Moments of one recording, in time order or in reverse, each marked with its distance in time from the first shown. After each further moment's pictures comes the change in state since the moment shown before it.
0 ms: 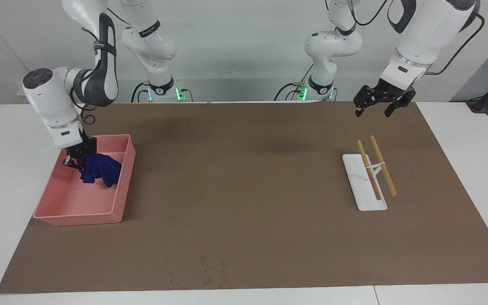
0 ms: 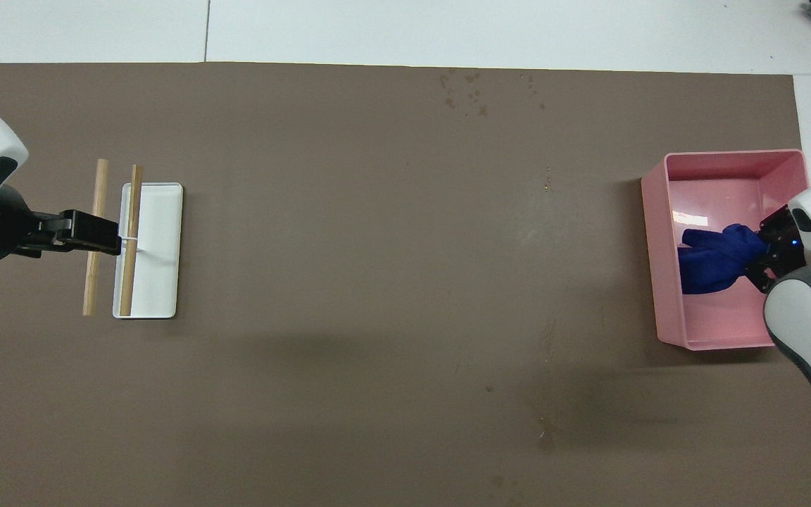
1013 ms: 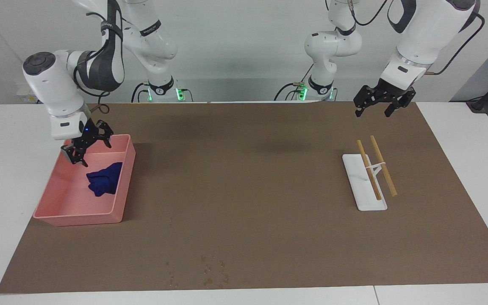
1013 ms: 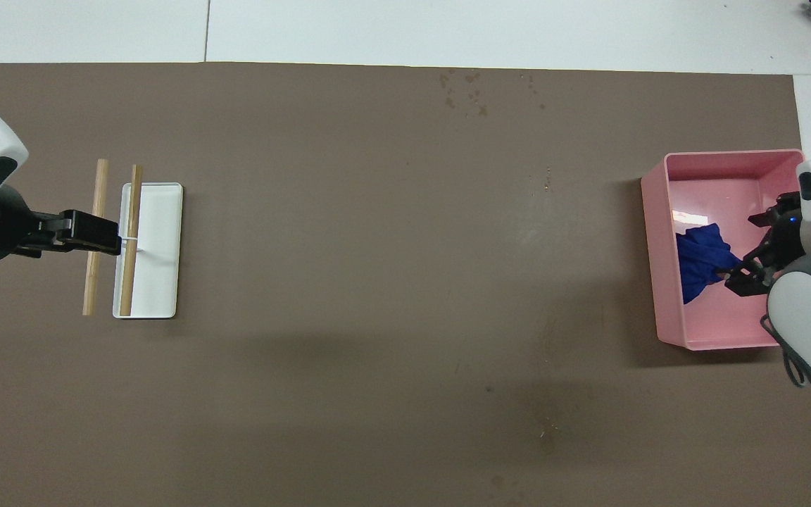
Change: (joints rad) left arm 0.000 0.000 0.000 0.000 0.000 0.000 0.000; right arm 0.088 -0.079 0.035 0.128 0.002 -0.297 0.463
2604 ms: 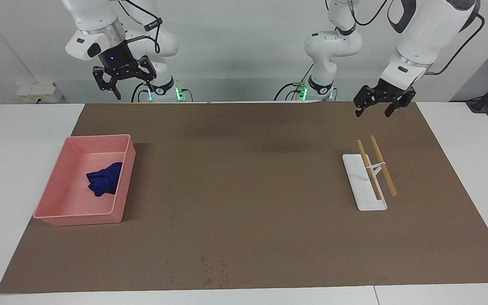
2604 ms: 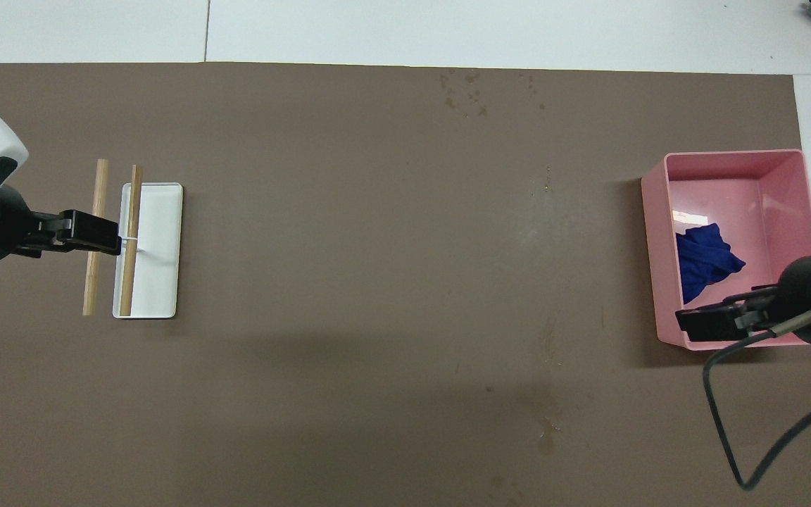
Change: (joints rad) left arm 0.000 0.000 0.000 0.000 0.000 0.000 0.000; right arm 0.316 -0.204 -0.103 0.217 0.139 -0.462 0.930
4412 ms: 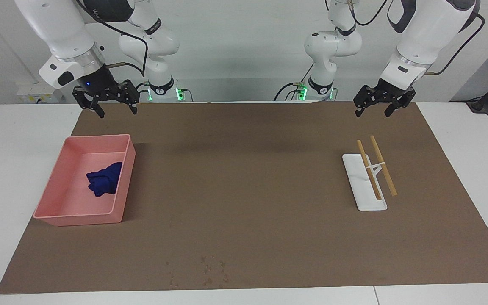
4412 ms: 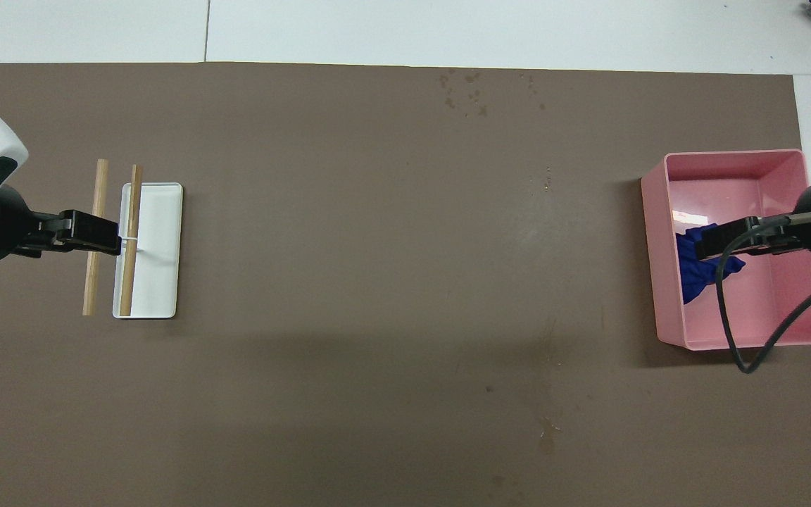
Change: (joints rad) left arm 0.000 0.000 0.000 0.000 0.000 0.000 0.000; right arm 0.105 0.197 -0.168 0.186 -0.055 -0.031 0.074
